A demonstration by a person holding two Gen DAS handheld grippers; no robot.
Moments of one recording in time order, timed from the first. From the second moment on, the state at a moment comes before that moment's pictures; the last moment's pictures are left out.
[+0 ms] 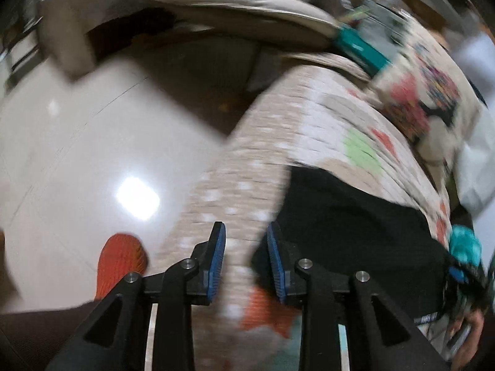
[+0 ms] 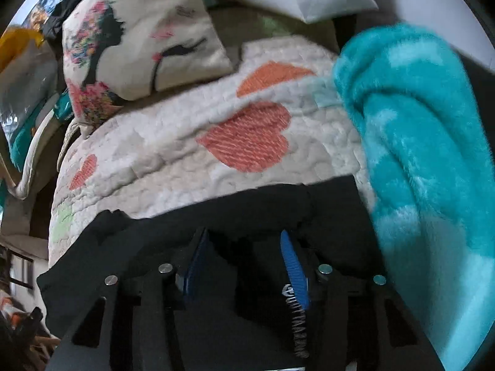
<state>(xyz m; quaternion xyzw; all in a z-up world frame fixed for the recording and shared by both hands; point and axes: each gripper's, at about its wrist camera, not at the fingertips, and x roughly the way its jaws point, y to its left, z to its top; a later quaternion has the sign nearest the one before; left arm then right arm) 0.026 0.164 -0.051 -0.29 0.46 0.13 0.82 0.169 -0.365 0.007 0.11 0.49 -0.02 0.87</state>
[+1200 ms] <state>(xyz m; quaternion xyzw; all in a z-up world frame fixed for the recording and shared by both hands) -0.010 0.171 -0.054 -0.45 0.40 0.10 0.79 0.185 0.075 -0.039 -0.24 0.55 0.41 0.68</state>
